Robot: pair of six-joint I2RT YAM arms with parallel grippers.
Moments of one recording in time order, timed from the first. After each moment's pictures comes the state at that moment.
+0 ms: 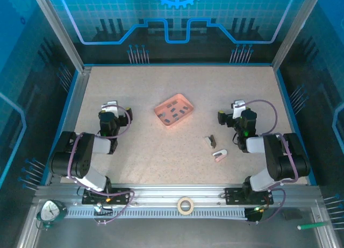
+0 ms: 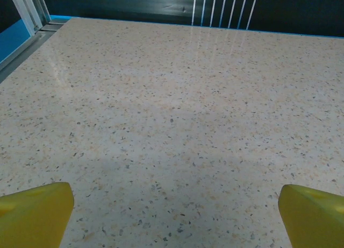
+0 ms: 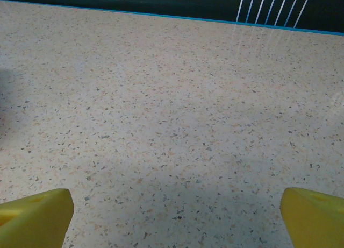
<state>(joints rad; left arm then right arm) -0.03 1.56 0.36 0.86 -0.16 -0.11 0.06 1.52 0.39 0.75 -0.03 -0.07</state>
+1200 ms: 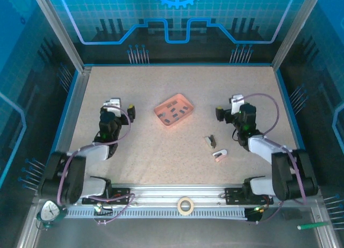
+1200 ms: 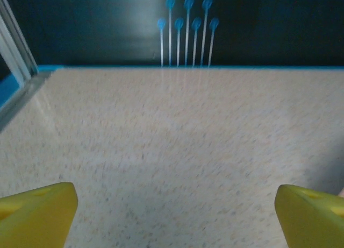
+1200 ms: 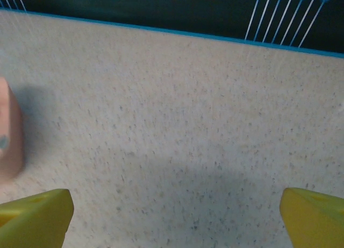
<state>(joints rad) -0.13 1.24 0.37 0.65 -0.18 -0.07 0.13 1.29 0.54 0.36 0.02 -0.04</state>
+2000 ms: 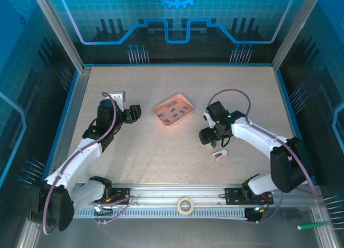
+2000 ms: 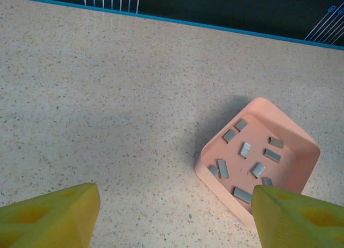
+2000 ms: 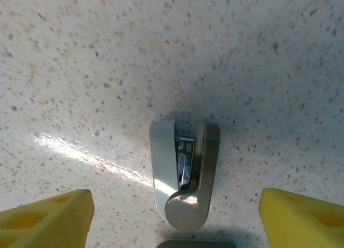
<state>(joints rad) -0.20 1.05 0.67 -0.12 0.02 -0.30 0.49 1.44 0.91 -0.77 0.00 0.18</state>
